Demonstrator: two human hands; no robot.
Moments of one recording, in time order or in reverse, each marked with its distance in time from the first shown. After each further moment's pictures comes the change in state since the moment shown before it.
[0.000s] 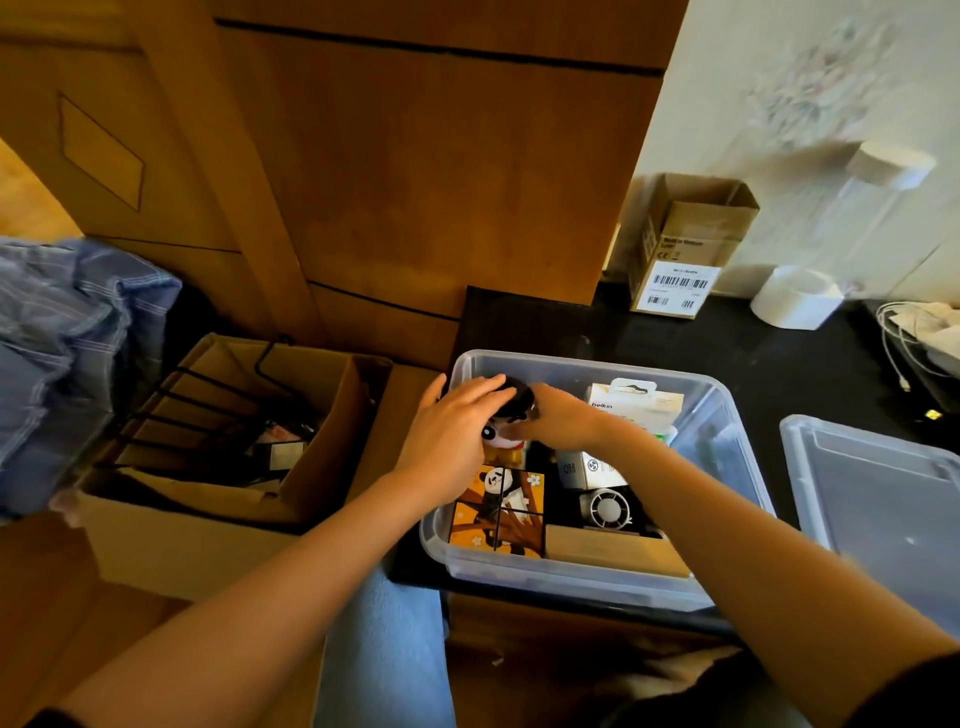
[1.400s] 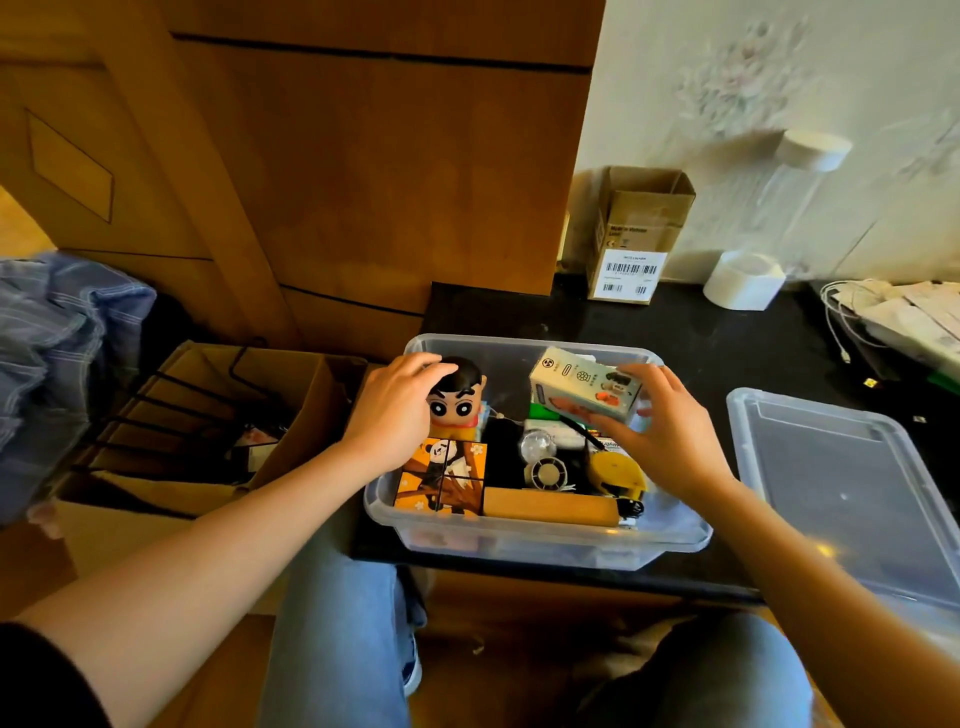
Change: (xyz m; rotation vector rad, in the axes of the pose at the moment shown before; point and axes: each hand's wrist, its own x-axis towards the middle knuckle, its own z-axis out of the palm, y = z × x) left_hand -0.002 0.001 0.004 0.035 0.112 -0.013; right_hand -0.118 0.111 -0.030 -0.059 0.756 -0.229
